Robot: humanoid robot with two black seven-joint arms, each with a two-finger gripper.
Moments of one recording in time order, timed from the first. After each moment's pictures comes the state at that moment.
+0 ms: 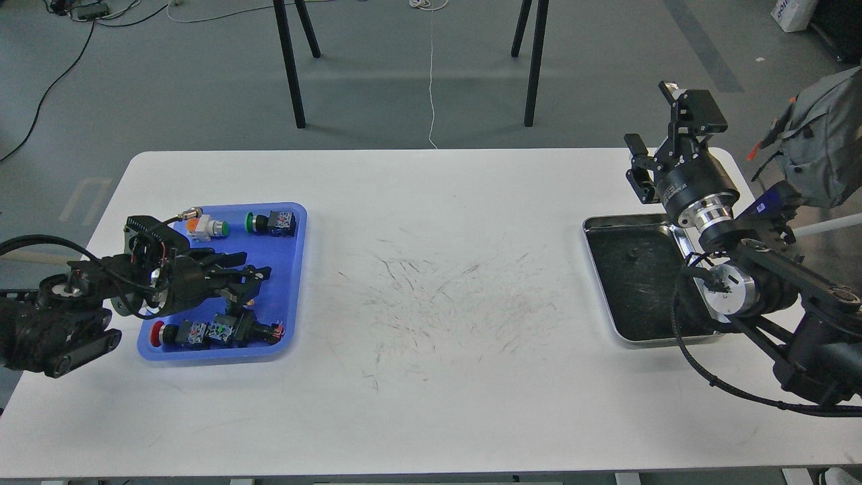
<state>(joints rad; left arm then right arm) -0.93 0.53 0.40 -0.66 1.35 0.25 -0.49 0.66 -0.50 0.59 1.10 -0.24 -0.10 0.49</state>
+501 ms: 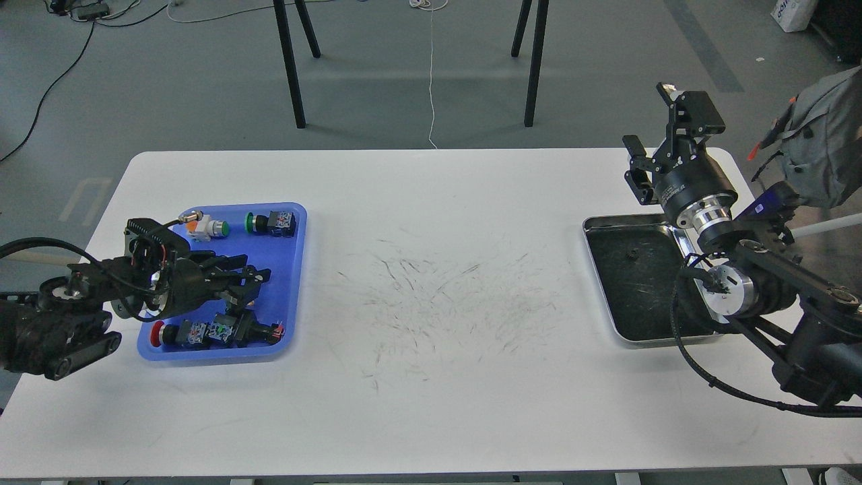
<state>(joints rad) -0.92 0.52 0.40 -0.66 1.35 0.26 -0.49 0.66 -0.50 0.58 1.10 -0.24 -0.10 0.49</state>
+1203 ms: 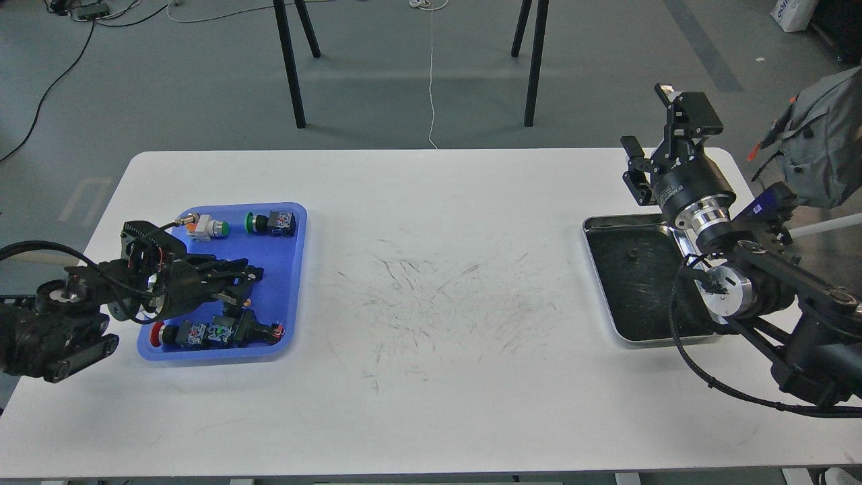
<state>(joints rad) -0.91 0.52 0.40 -0.63 1.35 0.26 -0.49 0.66 -0.50 0.58 1.10 -0.24 -0.10 0.49</state>
